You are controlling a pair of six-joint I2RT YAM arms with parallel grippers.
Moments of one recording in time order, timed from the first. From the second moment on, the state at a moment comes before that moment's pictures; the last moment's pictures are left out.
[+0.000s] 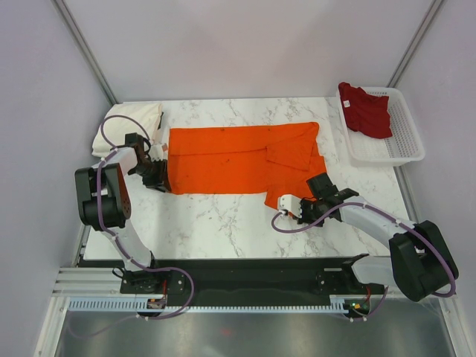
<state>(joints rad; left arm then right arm) 0.16 1.84 1.16 -0.70 0.35 0.23 0.42 1.27 0.60 -0.53 -0.30 -1.00</state>
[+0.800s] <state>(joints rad) 0.16 1.72 1.12 -0.72 0.41 0.23 0.36 1.27 0.71 -0.53 -0.29 -0.84</state>
